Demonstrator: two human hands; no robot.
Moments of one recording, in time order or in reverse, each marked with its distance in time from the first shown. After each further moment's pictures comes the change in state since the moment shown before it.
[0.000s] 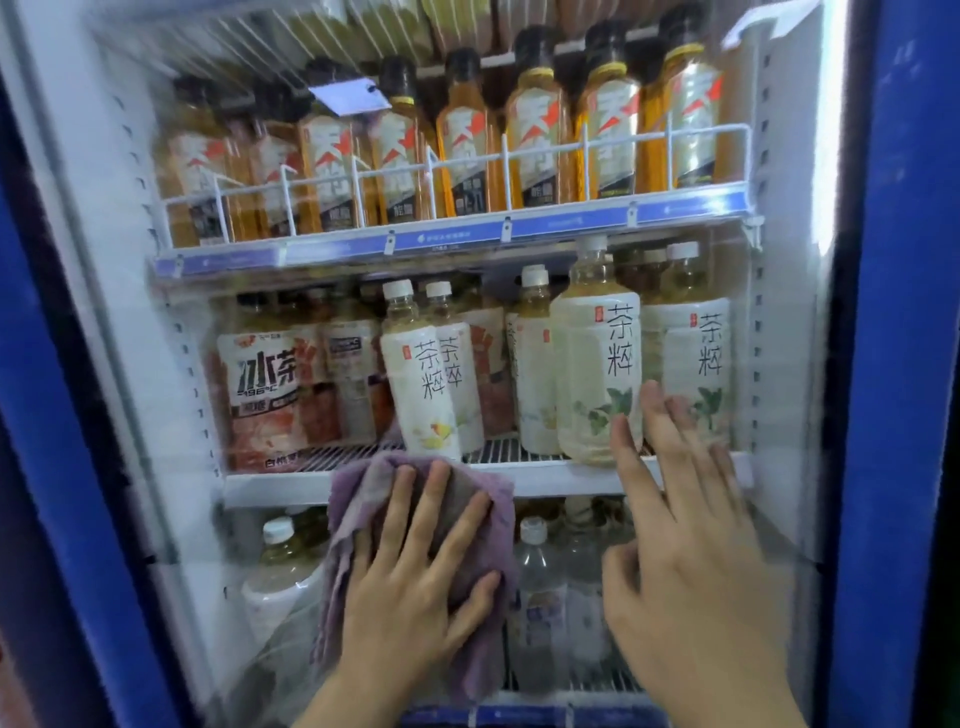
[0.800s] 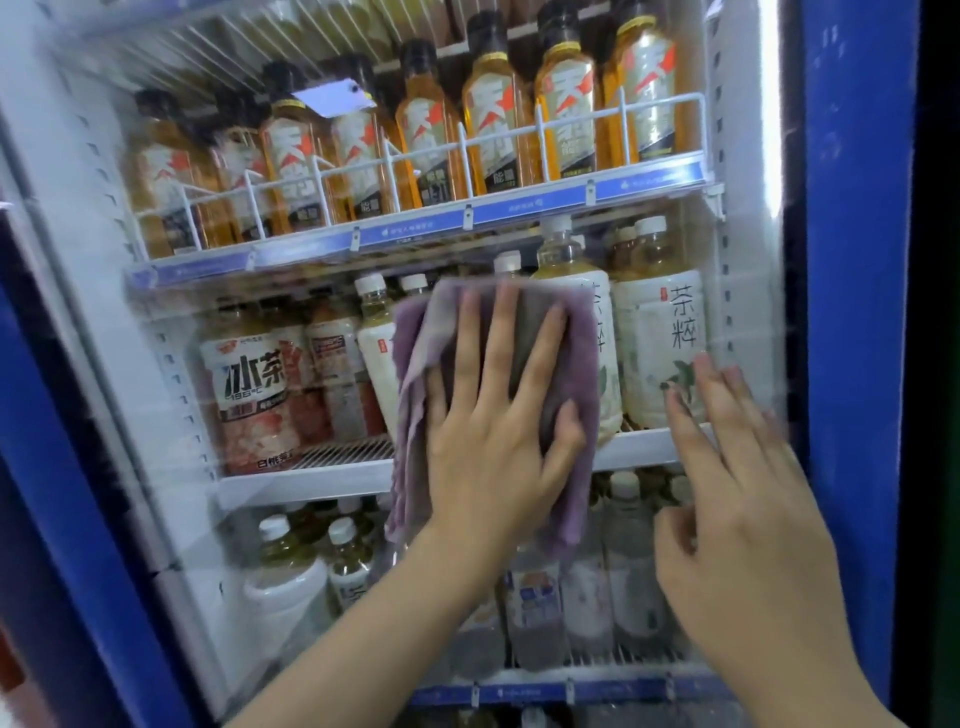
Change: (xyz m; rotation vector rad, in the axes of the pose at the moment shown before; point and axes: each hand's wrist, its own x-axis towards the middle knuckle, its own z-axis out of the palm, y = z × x) left_hand 0.132 0.070 -0.030 -0.101 0.125 -0.025; right_hand -0.007 0.039 -0.015 0.078 0.077 0.078
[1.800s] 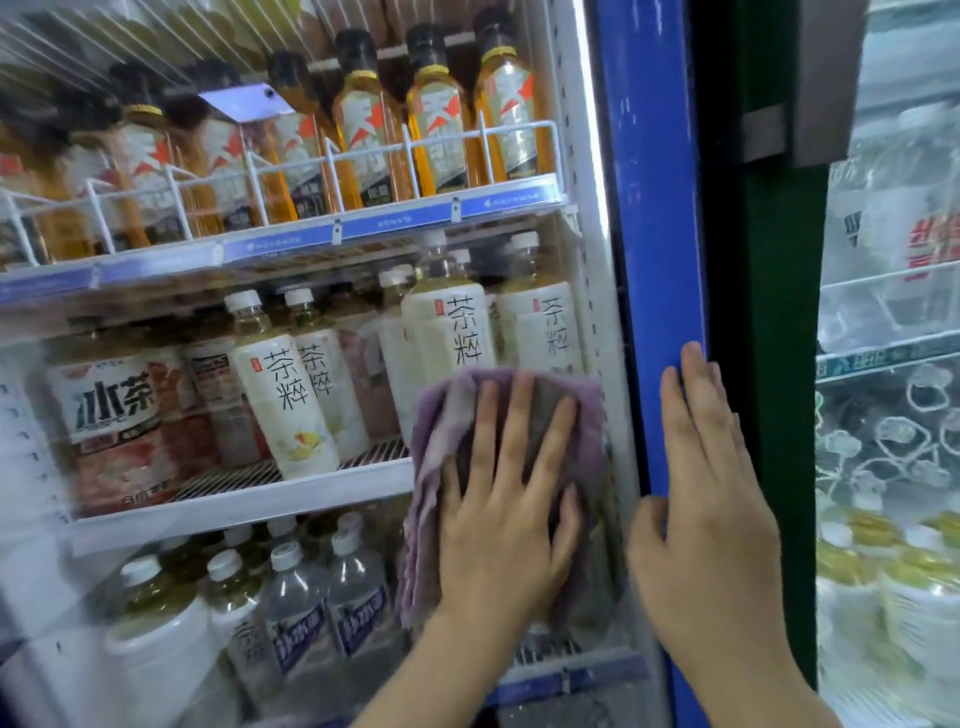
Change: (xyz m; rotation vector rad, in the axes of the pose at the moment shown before) left_hand -0.037 0.104 0.033 -0.033 -0.081 0.072; right_hand -0.009 0.059 -0.028 0.039 0.110 0.167
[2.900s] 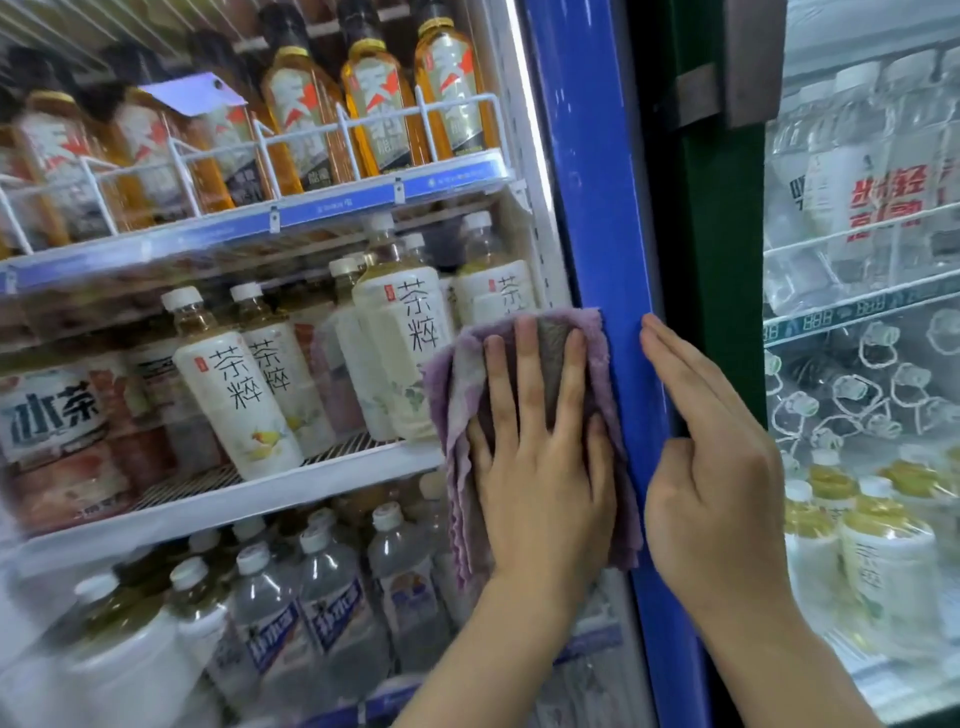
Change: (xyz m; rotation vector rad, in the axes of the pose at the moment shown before) left_hand 0.026 0.060 0.011 -0.211 0.040 -0.166; right_hand 0.009 0.013 -0.016 0.336 0.191 0.029
